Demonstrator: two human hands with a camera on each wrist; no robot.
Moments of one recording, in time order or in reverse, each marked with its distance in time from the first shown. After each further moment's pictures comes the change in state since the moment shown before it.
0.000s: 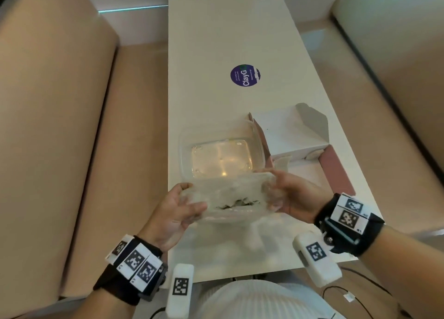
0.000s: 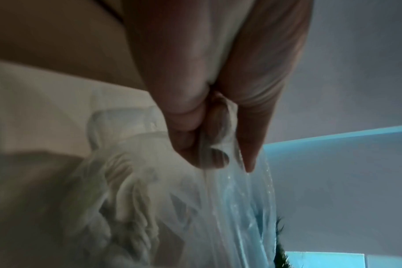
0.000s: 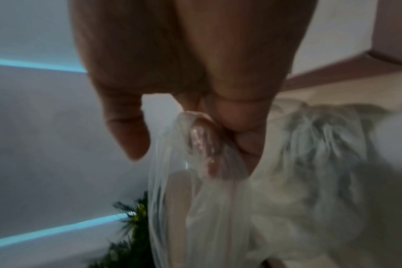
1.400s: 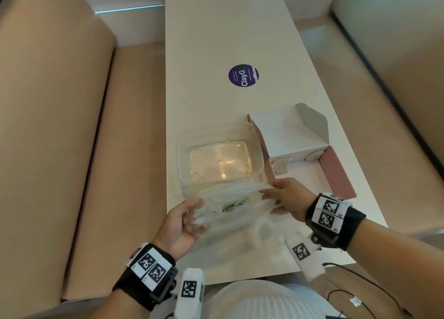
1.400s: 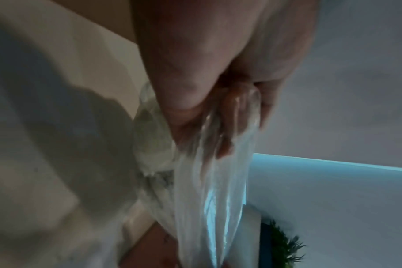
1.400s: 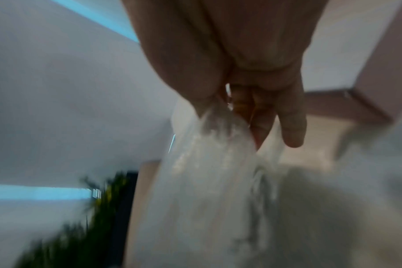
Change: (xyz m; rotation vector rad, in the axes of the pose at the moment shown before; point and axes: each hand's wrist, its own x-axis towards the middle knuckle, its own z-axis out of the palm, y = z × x) left_hand 0.012 -0.022 0.008 -0.270 0.004 -0.139; right_hand 0.032 0.015 -0.027 -0.534 0.471 0.063
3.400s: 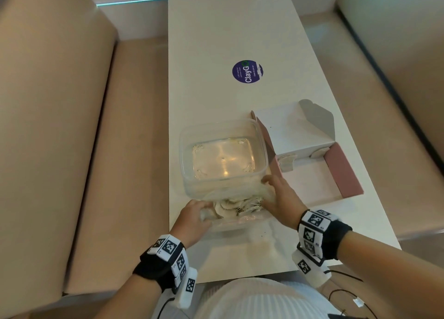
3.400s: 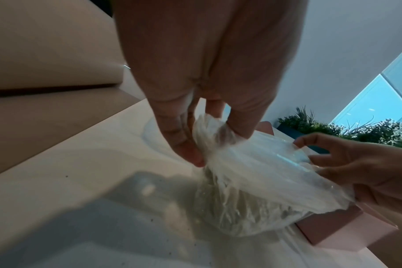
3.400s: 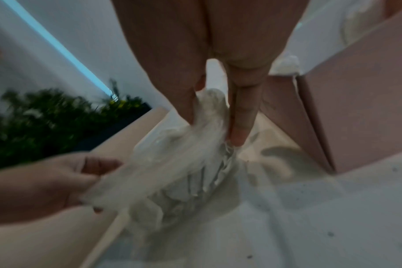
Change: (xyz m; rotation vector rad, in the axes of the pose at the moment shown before) left_hand 0.041 -0.020 -0.035 1.527 0.149 0.227; right_hand 0.009 0.033 0.014 -0.664 0.133 -0.401
